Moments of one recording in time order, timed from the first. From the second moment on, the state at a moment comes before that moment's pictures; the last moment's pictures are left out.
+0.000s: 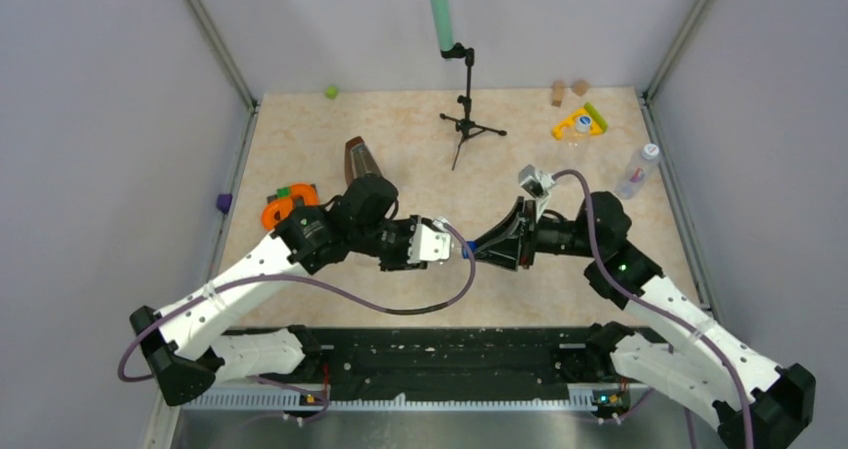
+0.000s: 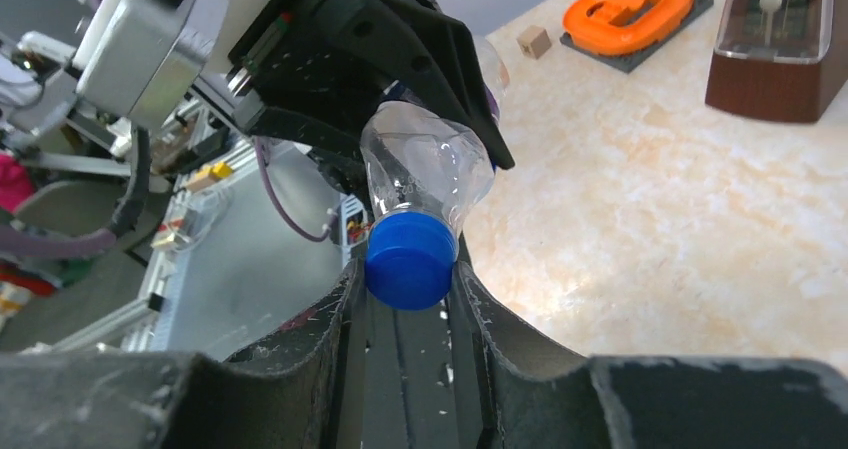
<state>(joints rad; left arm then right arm) -0.88 1.12 1.17 -0.83 0.39 0.73 0.61 0.82 0.67 0.08 -0.80 0.48</state>
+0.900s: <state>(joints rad) -0.87 1.22 1.25 -0.98 0.58 0.73 0.73 0.62 0.54 0.10 -0.79 -0.29</state>
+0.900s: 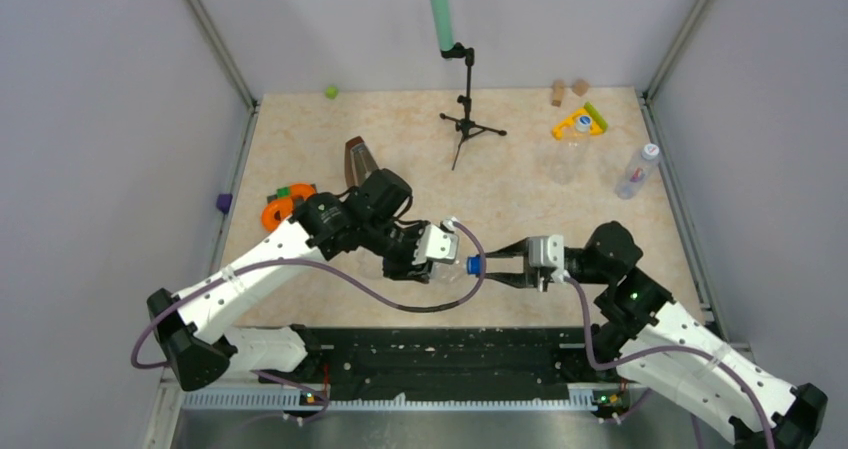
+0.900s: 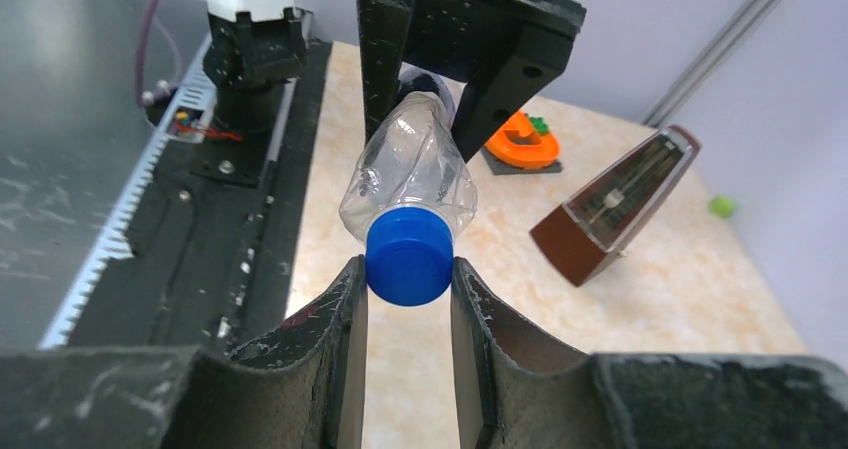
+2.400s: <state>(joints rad) -0.88 1.23 1.20 -0.88 0.37 0.66 0.73 0.45 0.33 0.25 -0.68 -0.45</state>
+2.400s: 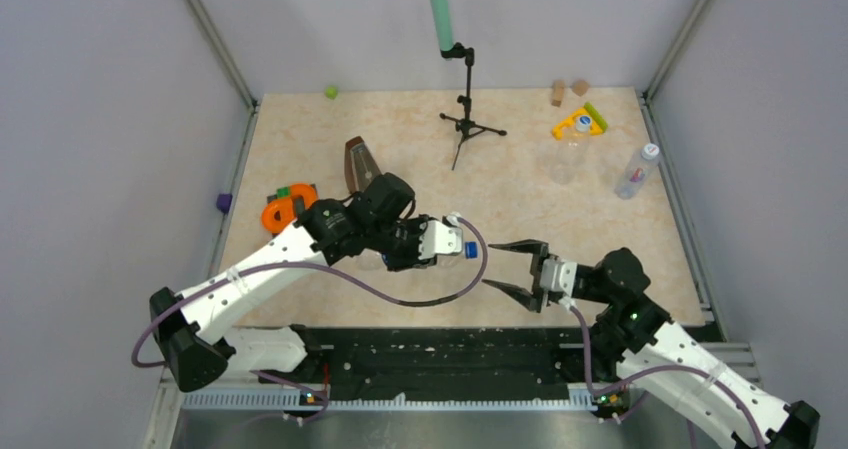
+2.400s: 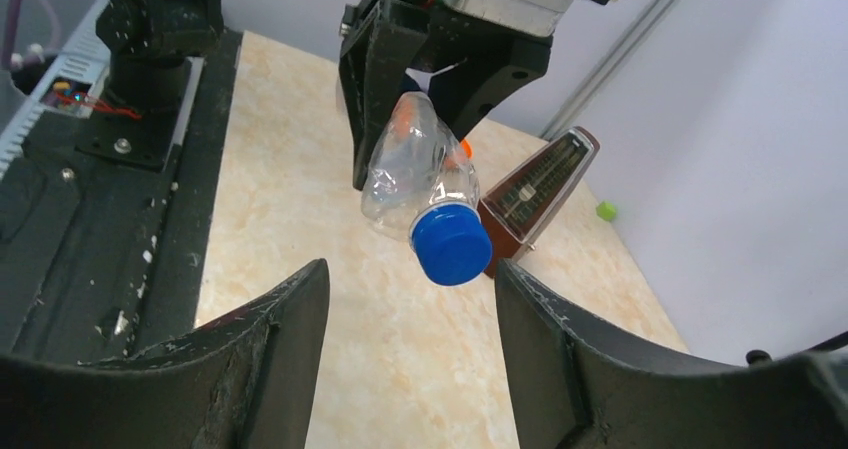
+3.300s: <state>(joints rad) -0.91 0.90 0.78 -0.31 0.09 0.76 0.73 0.77 0.69 0.04 -0.15 0.46</state>
